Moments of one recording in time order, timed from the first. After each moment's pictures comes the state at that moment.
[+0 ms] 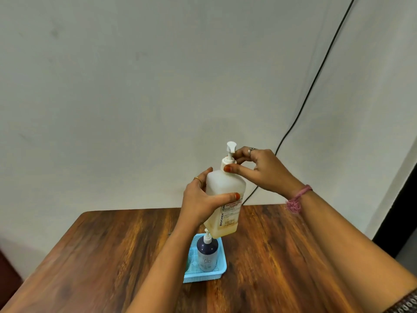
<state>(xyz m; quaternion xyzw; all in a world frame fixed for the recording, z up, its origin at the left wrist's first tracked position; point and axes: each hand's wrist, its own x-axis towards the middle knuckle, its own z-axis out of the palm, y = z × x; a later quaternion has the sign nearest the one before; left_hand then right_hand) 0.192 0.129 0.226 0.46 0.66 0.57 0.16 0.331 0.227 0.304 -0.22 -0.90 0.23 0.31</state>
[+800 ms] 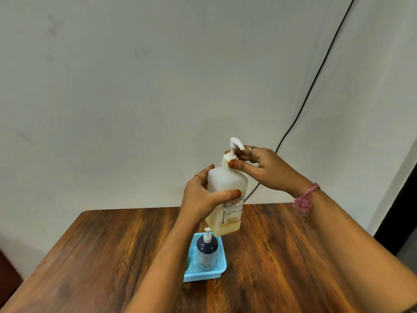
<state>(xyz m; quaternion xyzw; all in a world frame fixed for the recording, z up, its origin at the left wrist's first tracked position) 0.192 0.130 0.230 0.46 0.65 0.58 0.18 0.335 0.227 0.310 -0.21 -0.90 0.27 0.27</state>
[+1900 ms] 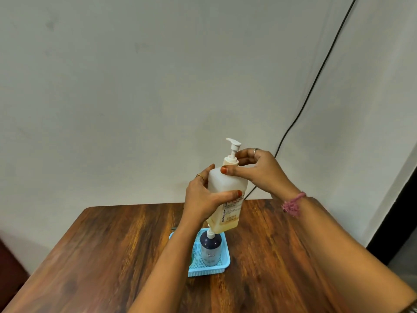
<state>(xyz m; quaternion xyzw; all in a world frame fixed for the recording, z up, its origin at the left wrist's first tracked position) 0.187 0.131 0.217 0.46 0.66 0.57 0.16 0.314 0.214 0.285 -0.31 -0.80 0.39 0.34</state>
